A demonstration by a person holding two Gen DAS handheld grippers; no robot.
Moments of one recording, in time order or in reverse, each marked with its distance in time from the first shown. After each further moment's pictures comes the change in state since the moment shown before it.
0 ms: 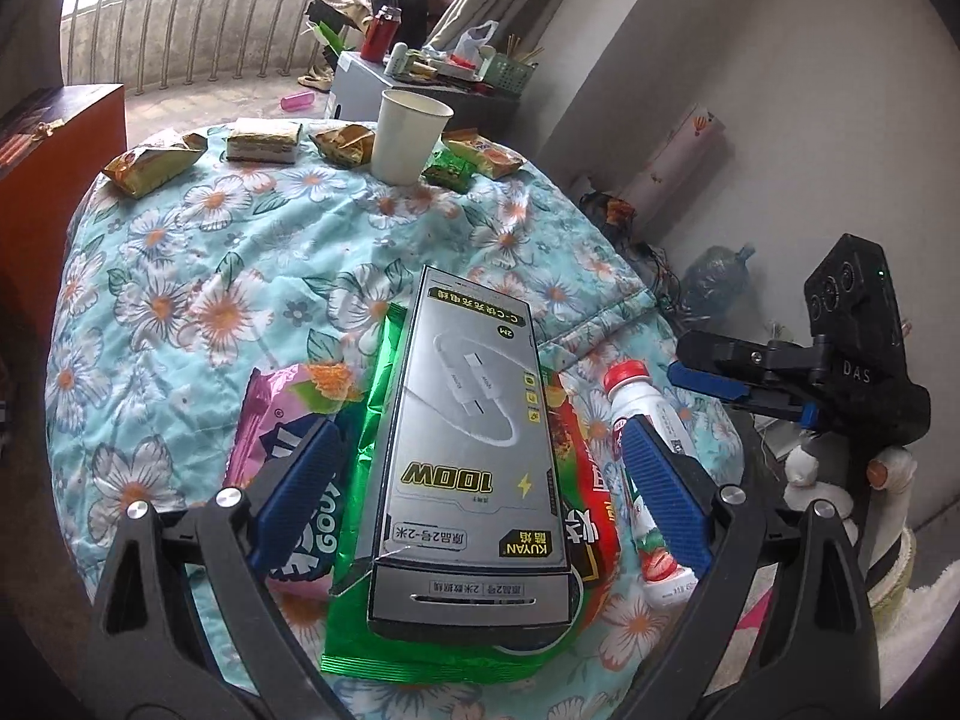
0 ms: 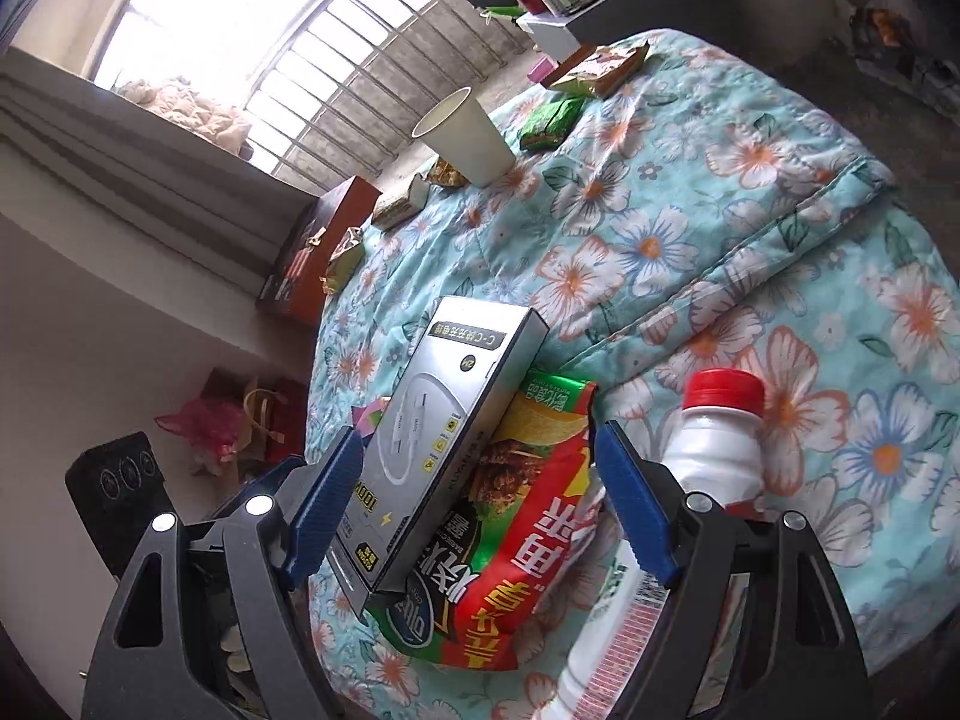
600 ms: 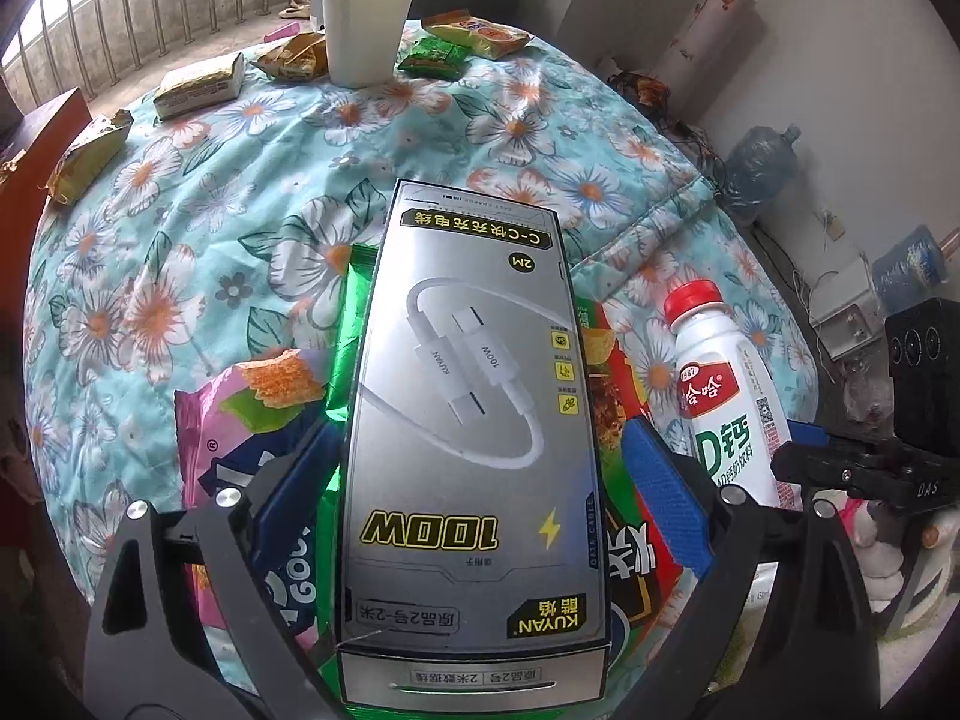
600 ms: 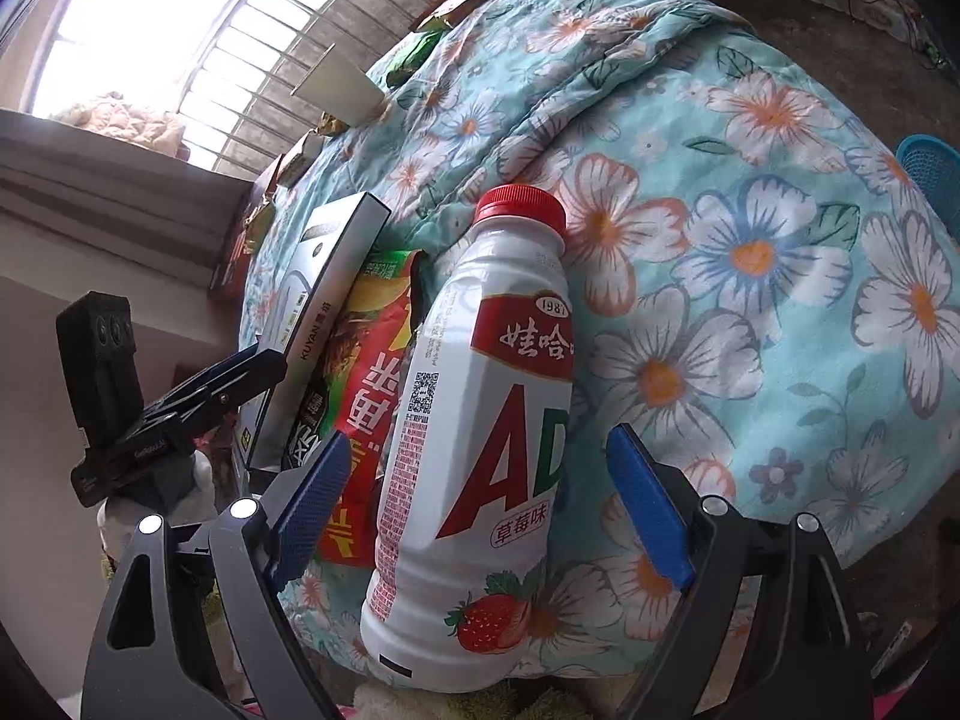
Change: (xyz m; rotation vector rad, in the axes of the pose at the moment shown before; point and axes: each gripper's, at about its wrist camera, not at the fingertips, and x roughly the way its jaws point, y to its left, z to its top) left arm 0.074 -0.015 0.011 0.086 0.264 0.122; right arm 0.016 -0.066 -0.059 0.158 0.153 0.013
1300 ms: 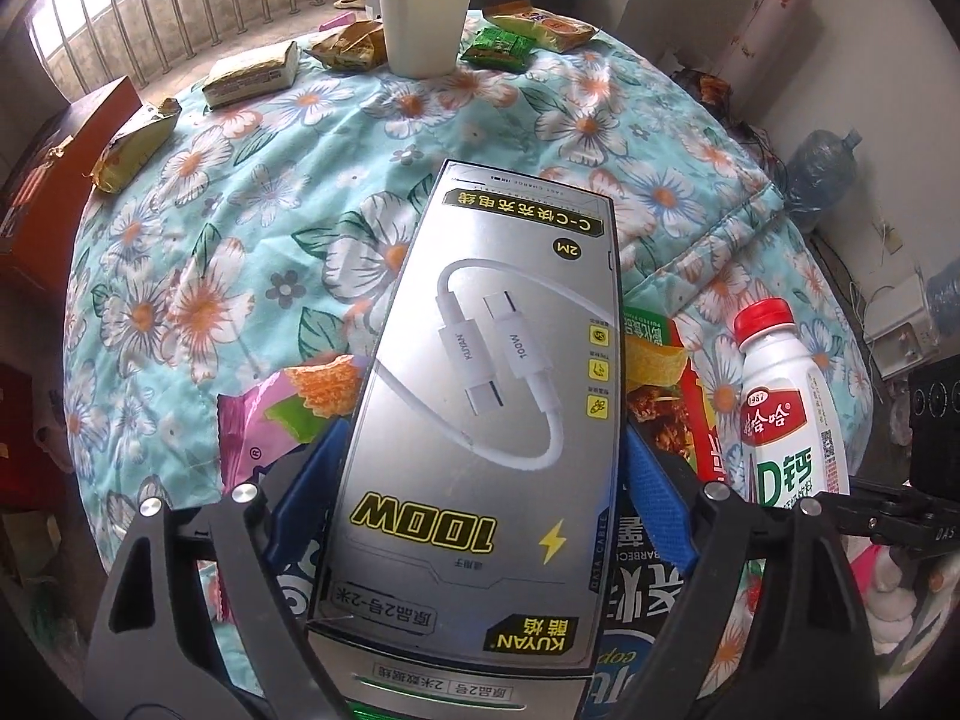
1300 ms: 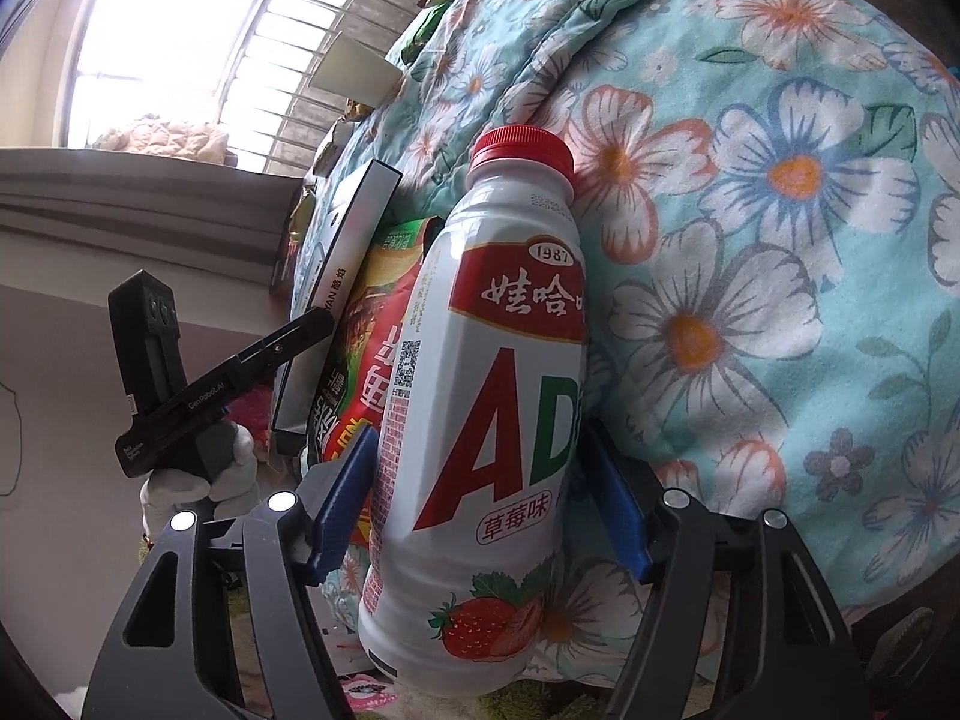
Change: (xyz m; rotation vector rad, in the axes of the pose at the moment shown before) left arm 0.006 0.003 0.010 -0.047 0.011 0.147; right arm 0.009 -0.033 -0.006 0.064 0.047 0.209
